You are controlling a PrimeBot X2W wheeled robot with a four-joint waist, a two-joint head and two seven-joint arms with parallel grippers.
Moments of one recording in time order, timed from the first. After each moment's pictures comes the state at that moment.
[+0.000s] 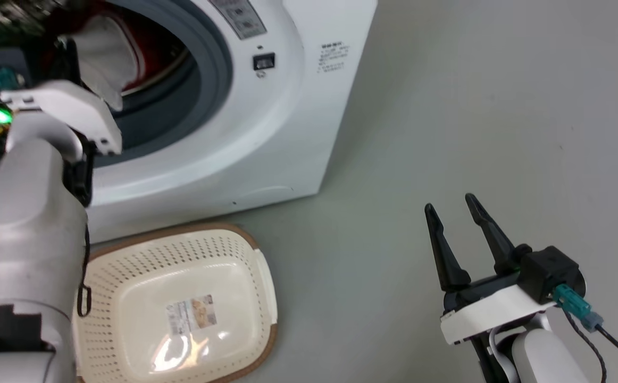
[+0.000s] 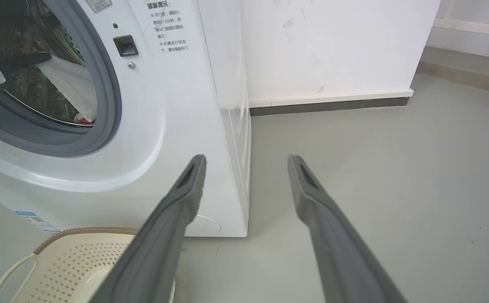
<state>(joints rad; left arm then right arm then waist) -1.03 0.31 -0.11 1.08 -0.24 -0.05 -0.24 -0.19 -0.05 0.19 0.18 0.19 0.13 -0.26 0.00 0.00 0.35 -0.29</state>
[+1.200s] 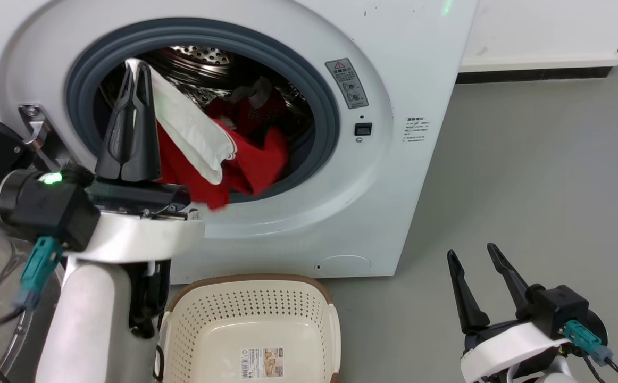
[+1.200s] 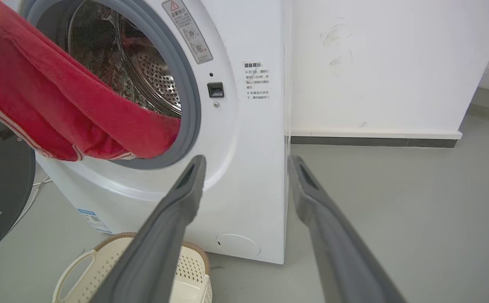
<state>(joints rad) -0.38 0.17 -0.11 -0.14 -0.21 -0.01 -0.21 -0.03 -0.05 0.12 0.13 0.14 0.13 -0.18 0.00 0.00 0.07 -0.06</state>
